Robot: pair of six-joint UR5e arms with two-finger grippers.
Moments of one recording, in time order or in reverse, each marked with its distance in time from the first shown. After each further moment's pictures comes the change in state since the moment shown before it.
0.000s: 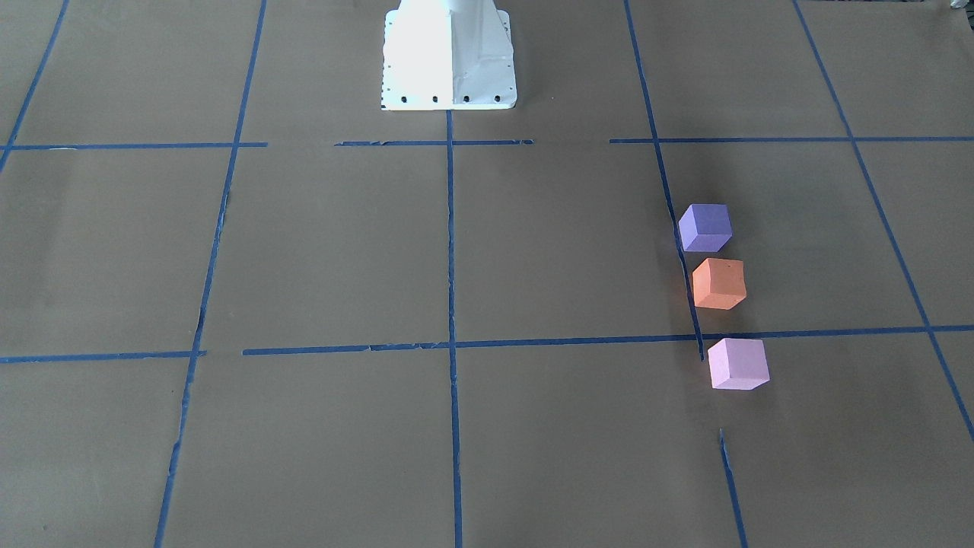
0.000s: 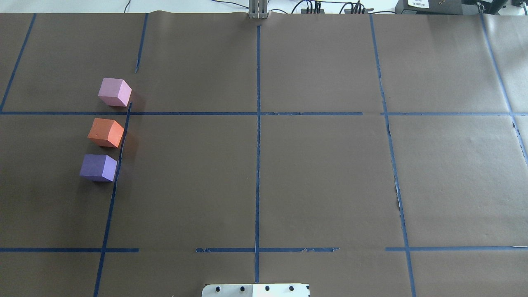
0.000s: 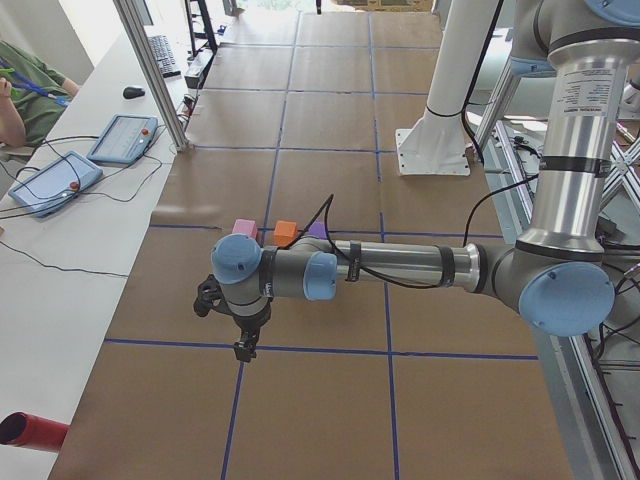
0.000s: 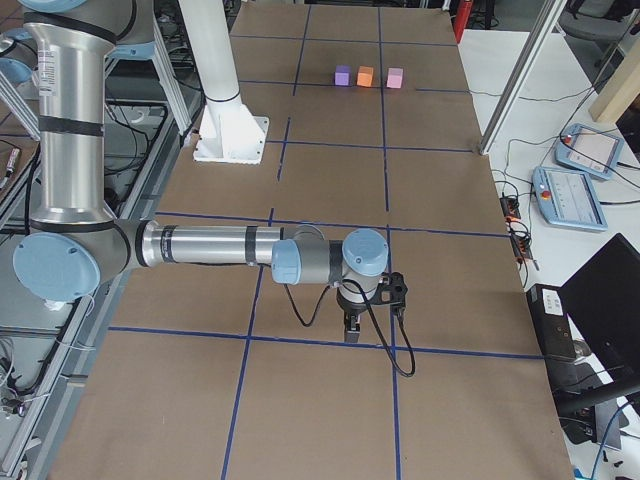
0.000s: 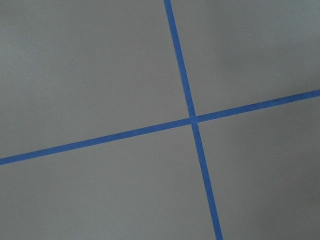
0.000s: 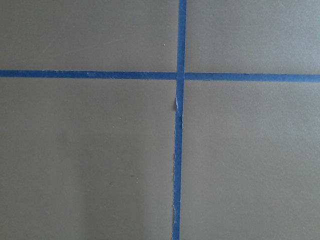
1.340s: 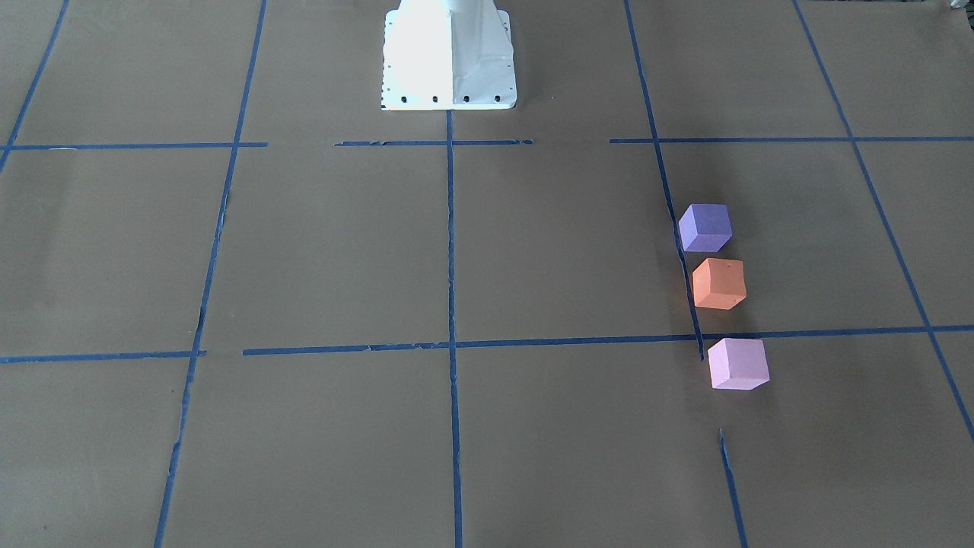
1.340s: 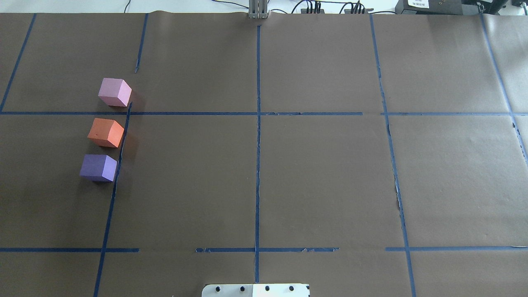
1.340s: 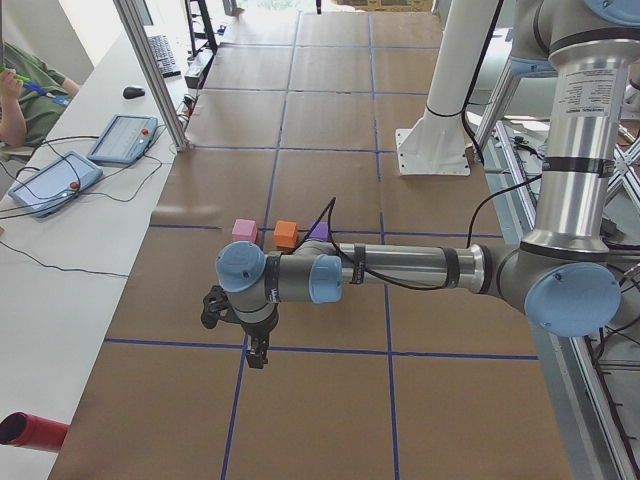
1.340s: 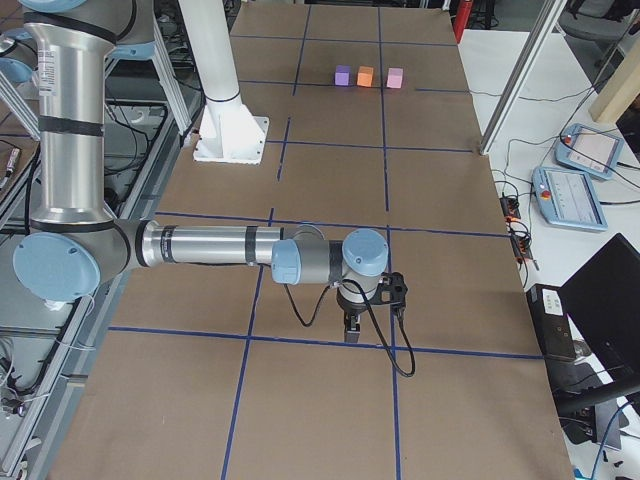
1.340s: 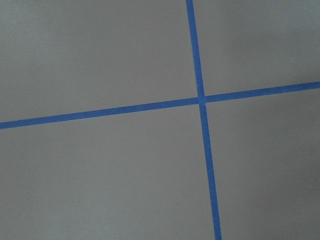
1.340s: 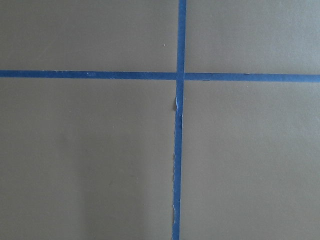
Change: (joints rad) left arm 0.000 0.019 -0.001 0.032 0.000 -0.064; right arm 0.000 0.000 0.000 0.000 0.000 0.000
